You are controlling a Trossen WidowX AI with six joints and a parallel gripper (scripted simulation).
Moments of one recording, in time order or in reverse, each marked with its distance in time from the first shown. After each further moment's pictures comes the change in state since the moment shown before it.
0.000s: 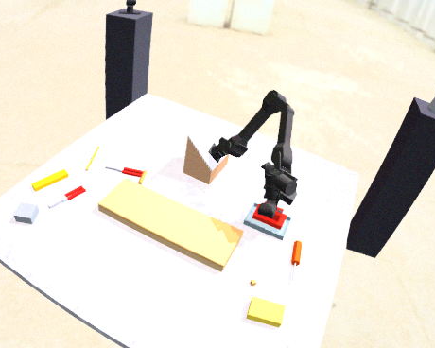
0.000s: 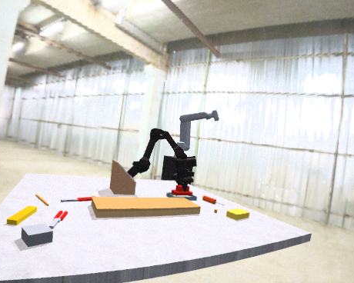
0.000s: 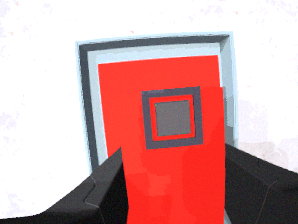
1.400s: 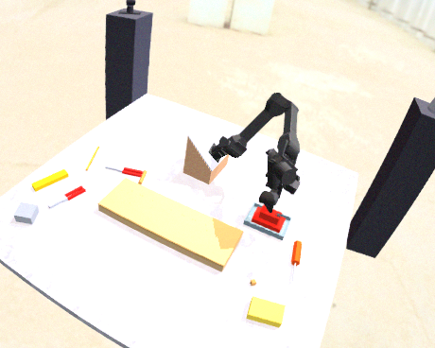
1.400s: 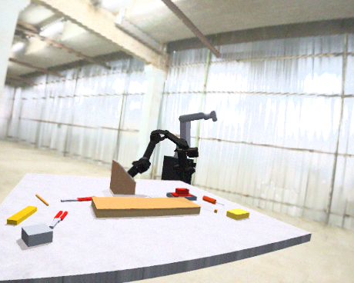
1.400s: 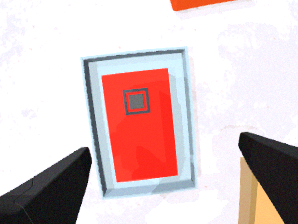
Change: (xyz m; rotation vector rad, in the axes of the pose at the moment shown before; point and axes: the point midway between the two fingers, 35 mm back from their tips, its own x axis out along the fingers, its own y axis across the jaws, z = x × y) arm -0.059 -0.015 0.010 0.029 0.023 -0.022
